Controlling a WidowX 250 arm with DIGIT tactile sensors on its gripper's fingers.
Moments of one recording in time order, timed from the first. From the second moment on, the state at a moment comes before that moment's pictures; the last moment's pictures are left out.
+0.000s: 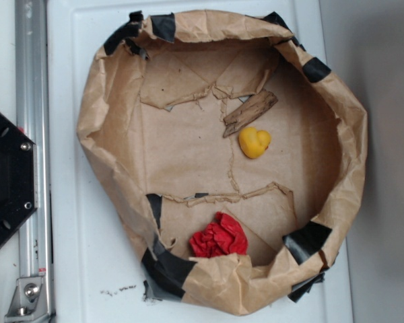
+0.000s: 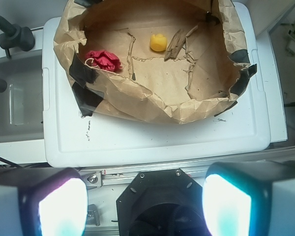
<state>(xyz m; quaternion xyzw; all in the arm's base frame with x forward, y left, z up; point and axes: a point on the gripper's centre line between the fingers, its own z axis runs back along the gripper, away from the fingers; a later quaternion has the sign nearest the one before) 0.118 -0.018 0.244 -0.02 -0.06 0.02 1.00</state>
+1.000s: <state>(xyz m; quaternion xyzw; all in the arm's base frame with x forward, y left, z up) 0.257 0.007 0.178 0.03 -0.03 -0.27 0.96</state>
